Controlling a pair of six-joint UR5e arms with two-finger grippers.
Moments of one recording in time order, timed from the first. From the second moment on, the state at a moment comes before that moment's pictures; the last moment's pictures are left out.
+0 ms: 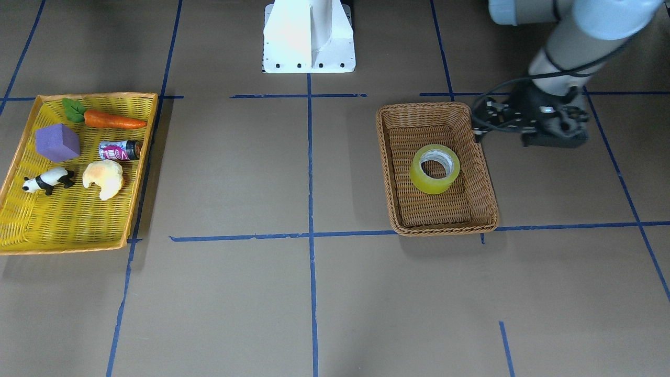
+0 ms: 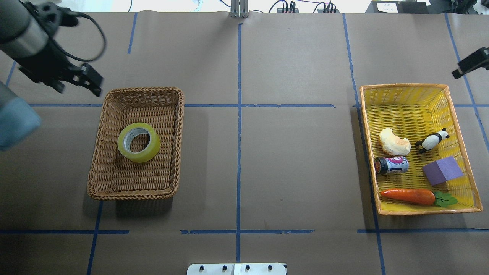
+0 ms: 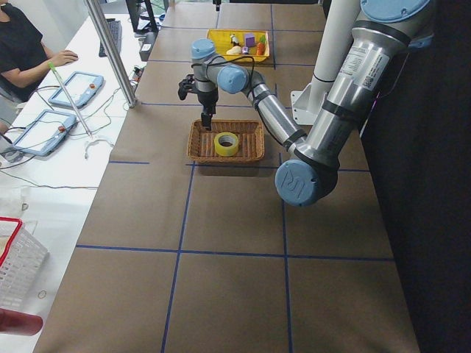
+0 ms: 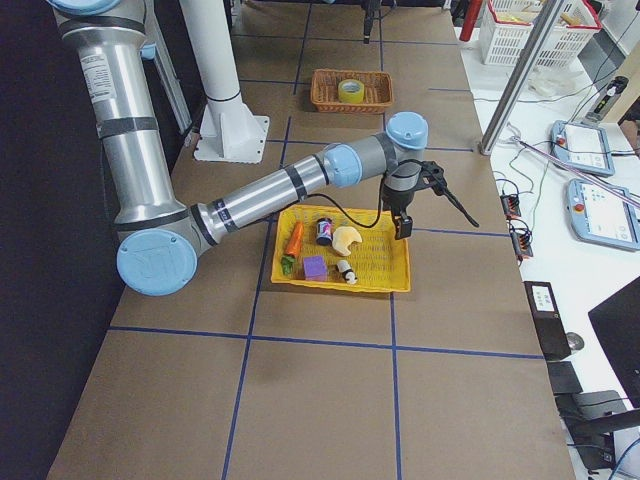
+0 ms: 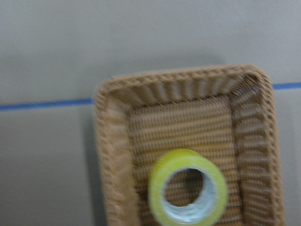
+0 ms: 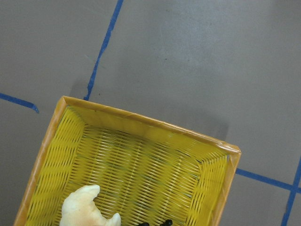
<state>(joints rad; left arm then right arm) -1.06 -1.96 -1.97 -1.27 -2.24 -0.56 1.35 -1.40 1.83 -1.69 2.35 0.09</state>
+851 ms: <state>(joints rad) -1.45 -1.70 -1.82 -1.25 -2.36 0.06 1.61 -1.57 1.65 -1.69 2.43 -0.28</state>
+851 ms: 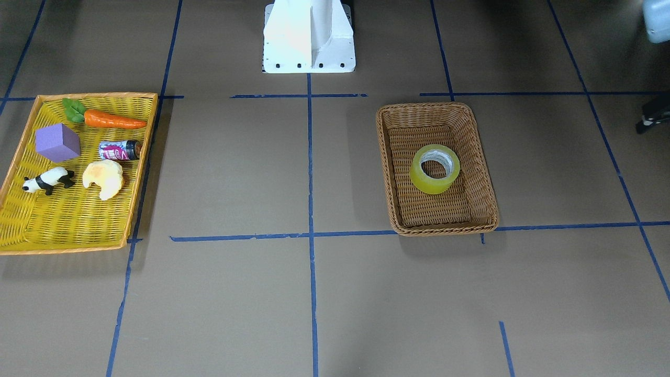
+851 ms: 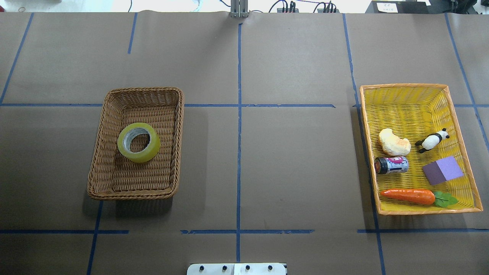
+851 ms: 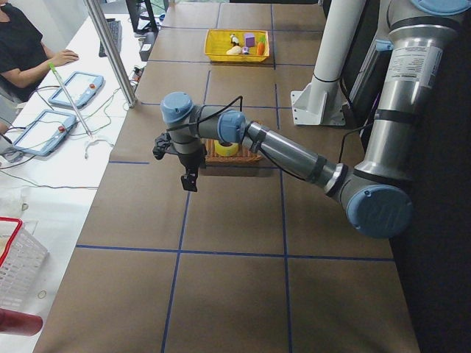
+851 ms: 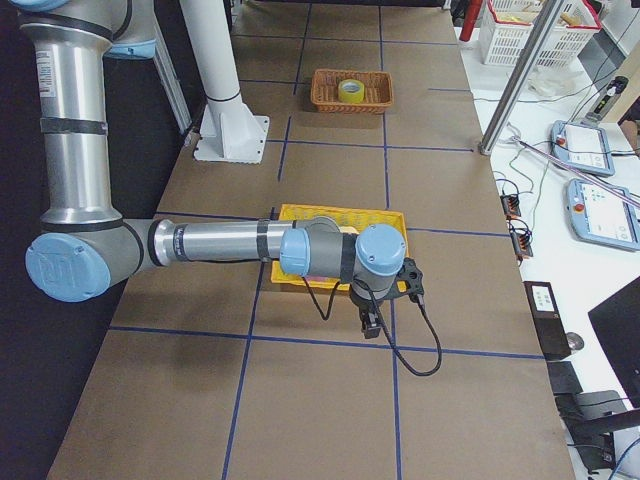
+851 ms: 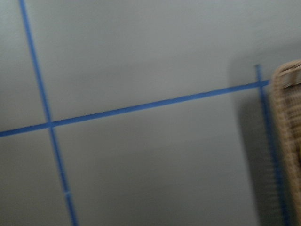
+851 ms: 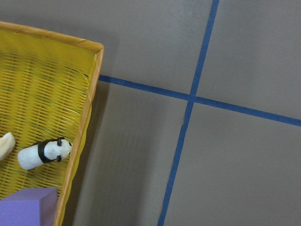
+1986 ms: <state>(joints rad) -1.55 -1.61 -1.64 -1.35 -2.36 0.23 1.62 -1.62 1.68 -1.62 2.37 -0.03</state>
